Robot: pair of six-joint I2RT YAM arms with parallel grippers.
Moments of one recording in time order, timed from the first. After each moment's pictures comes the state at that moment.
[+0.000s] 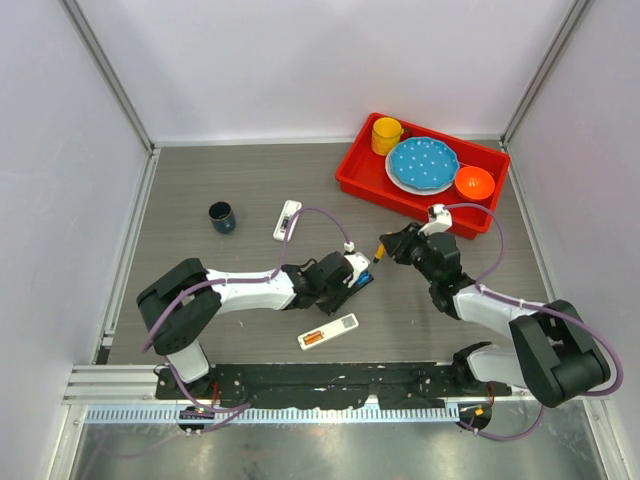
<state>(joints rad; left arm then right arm) -1.04 1.70 0.92 -0.19 -0.11 -0.15 0.38 1.25 0.35 0.63 -0.05 0.65</state>
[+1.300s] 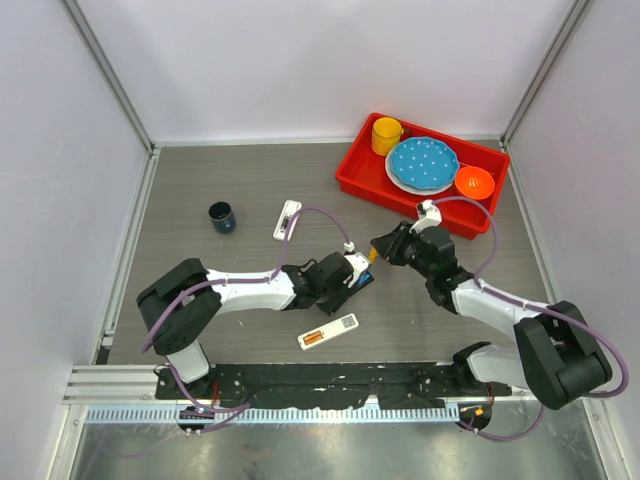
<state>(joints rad) -1.04 1.70 0.92 -0.19 -0.12 -0.16 0.41 1.23 0.42 0.47 -0.11 0.66</state>
